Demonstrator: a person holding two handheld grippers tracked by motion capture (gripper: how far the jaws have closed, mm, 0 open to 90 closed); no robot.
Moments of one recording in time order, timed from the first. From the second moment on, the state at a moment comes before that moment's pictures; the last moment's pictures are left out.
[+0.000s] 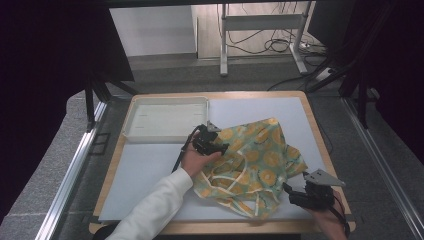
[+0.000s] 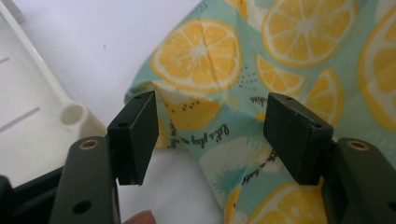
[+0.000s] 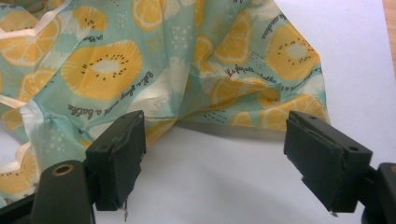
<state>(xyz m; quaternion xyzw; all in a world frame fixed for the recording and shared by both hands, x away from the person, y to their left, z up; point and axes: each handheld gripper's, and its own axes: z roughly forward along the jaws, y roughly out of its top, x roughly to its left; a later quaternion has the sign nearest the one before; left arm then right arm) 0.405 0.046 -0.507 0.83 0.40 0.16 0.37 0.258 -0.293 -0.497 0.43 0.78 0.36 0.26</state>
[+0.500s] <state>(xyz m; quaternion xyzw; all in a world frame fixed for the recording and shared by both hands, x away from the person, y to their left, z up) 0.422 0.039 -0.515 0.81 0.42 0.14 0.38 0.258 -0.293 -0.497 0.43 0.78 0.36 0.26</state>
